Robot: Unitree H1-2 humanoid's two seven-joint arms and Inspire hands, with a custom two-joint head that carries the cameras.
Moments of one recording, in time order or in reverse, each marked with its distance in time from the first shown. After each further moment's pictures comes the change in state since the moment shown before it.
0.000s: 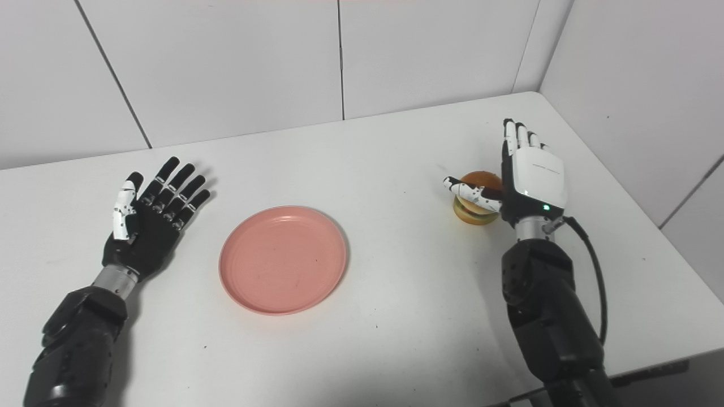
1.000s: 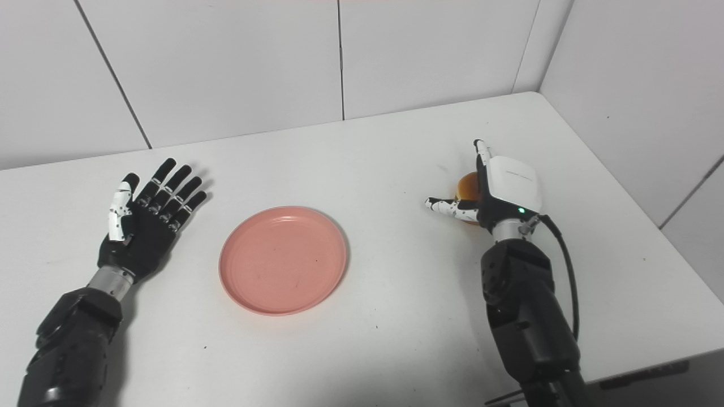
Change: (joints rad) left arm 0.002 0.012 0.005 -0.022 -0.010 0.038 0.005; right arm -0.020 0.077 -0.013 -0.039 -0.133 0.031 0.196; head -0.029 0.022
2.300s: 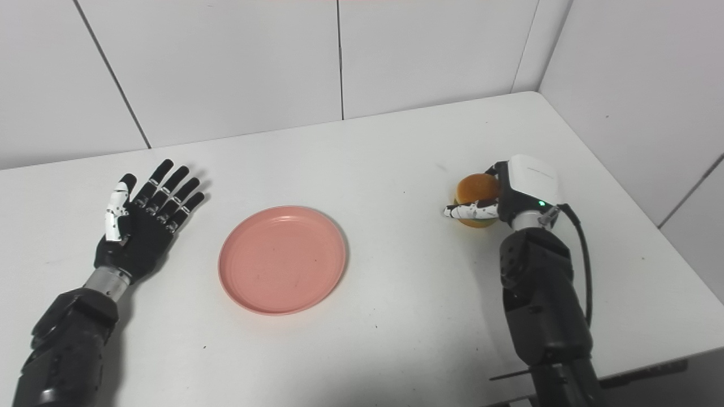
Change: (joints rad) left arm 0.005 0.006 -0.003 -0.012 -0.004 0.011 0.008; right arm -0.050 -0.012 -0.092 0.068 -0.021 0.001 0.124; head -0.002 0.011
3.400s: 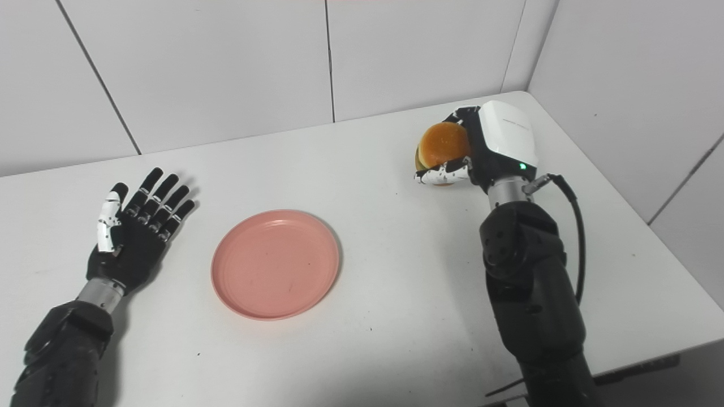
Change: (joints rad) left arm 0.042 -0.037 -0.039 -0.091 0.007 0.001 0.065; right arm -0.049 0.002 0.075 -0.380 0.090 0.004 0.071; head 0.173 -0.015
